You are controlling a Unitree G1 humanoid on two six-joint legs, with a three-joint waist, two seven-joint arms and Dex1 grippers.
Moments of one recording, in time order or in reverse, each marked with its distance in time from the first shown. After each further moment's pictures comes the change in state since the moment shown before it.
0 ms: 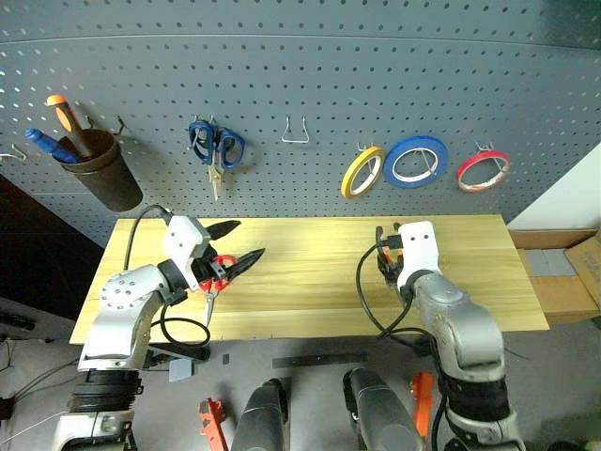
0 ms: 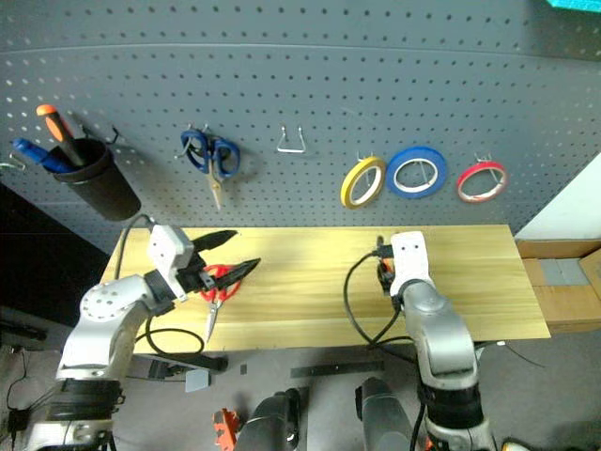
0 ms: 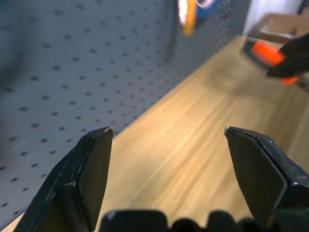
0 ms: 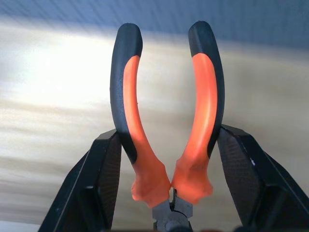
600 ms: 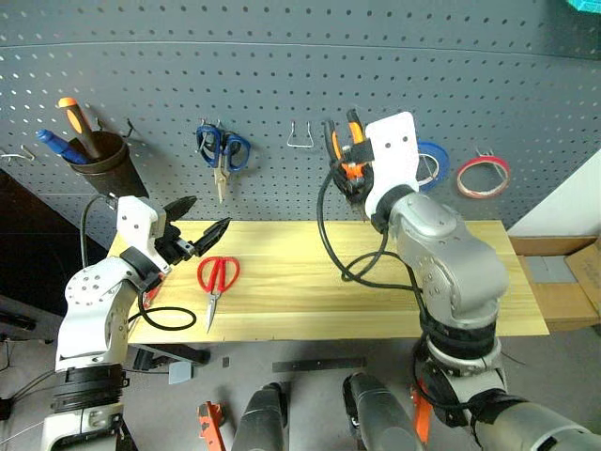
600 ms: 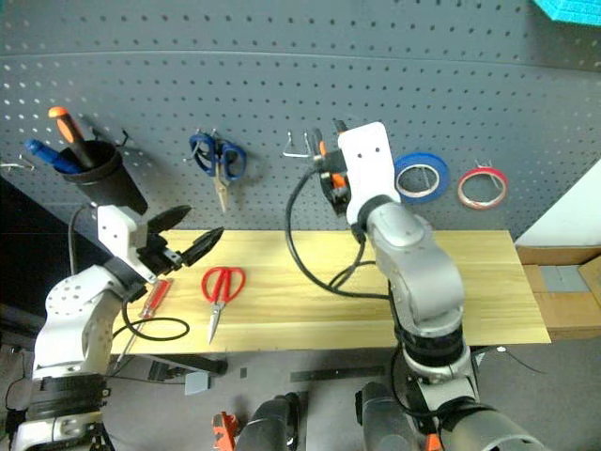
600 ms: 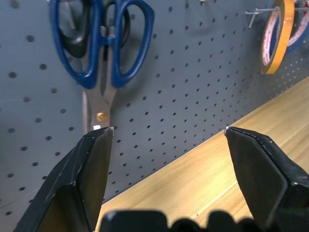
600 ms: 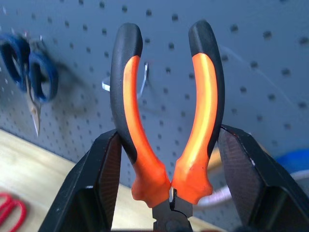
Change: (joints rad) left arm -0.018 0.000 0.118 -0.016 -0.044 0.022 0.115; right arm -0.509 0.043 -0.030 0.222 0.075 -0.123 0.058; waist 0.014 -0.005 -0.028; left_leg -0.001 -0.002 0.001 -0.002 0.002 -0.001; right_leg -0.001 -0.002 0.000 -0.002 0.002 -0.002
